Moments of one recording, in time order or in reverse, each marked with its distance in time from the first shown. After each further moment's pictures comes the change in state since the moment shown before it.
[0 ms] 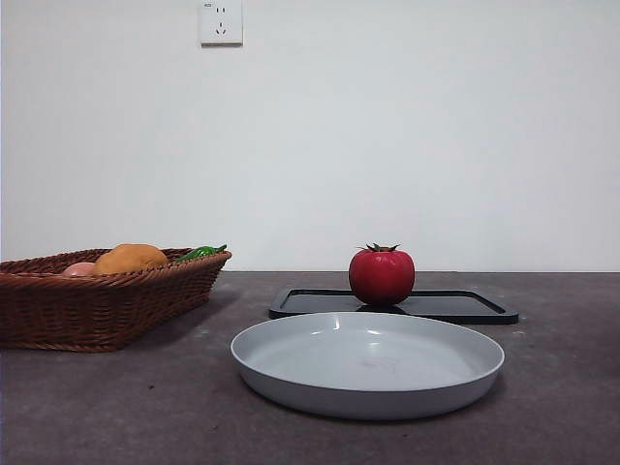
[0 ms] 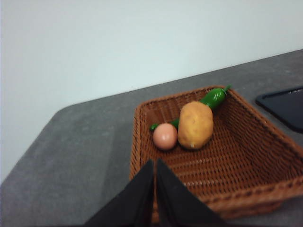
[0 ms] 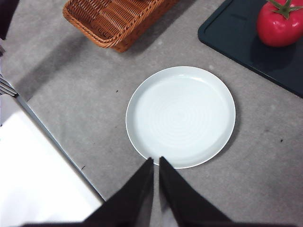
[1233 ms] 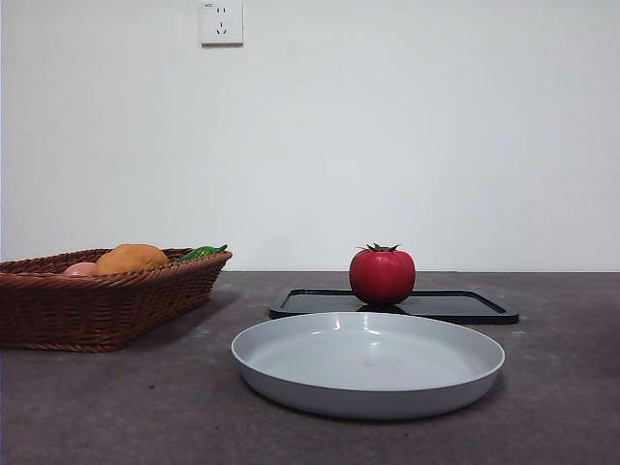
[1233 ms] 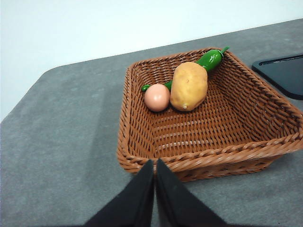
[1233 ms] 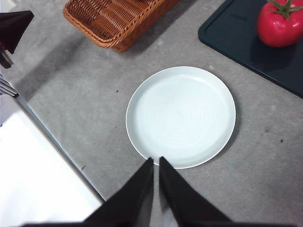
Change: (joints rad) left arm 0.000 -0.057 -0.008 -0.176 -0.003 -0.033; right arm 0.000 0.000 0.000 0.000 0.000 0.000
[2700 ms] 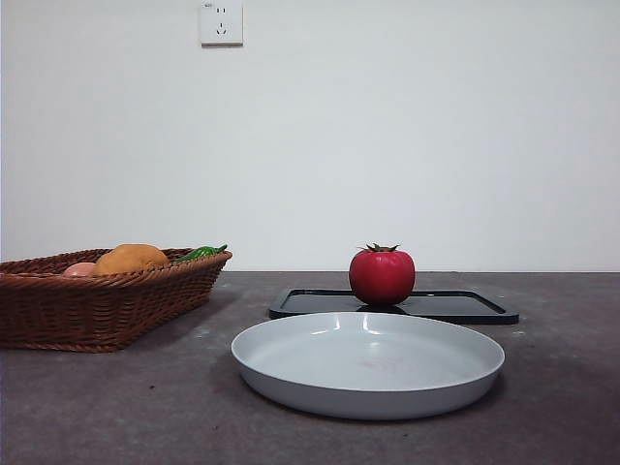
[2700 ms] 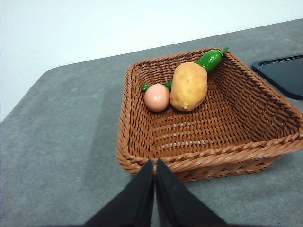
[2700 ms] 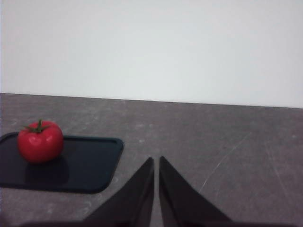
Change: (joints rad) left arm 0.000 0.000 0.000 0.000 0.000 0.000; right arm -0.436 -0.819 -0.985 0.972 0.374 -0.001
